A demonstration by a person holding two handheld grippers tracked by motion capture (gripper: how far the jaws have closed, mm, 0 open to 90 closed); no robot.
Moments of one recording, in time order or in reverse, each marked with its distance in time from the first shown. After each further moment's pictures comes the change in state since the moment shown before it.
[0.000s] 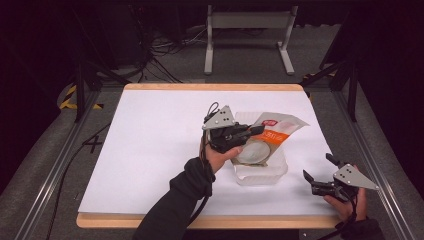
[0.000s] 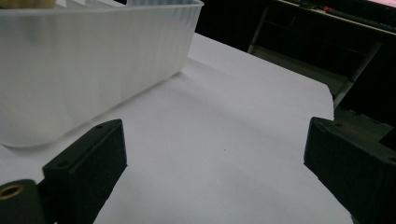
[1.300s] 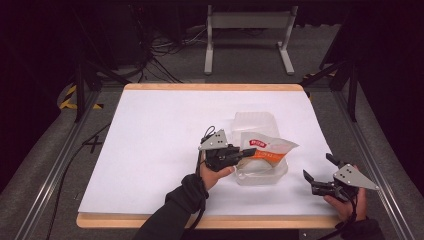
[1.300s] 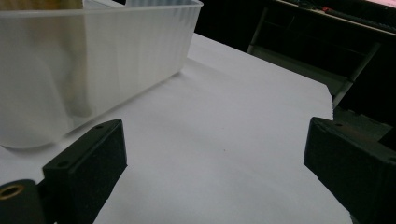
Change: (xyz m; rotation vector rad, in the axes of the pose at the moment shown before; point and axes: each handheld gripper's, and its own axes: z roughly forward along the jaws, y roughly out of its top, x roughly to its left) left arm 0.006 -0.079 -0.011 0.066 -0.046 -0.060; right arm 0.000 0.000 0.000 -0.001 -0.006 -0.001
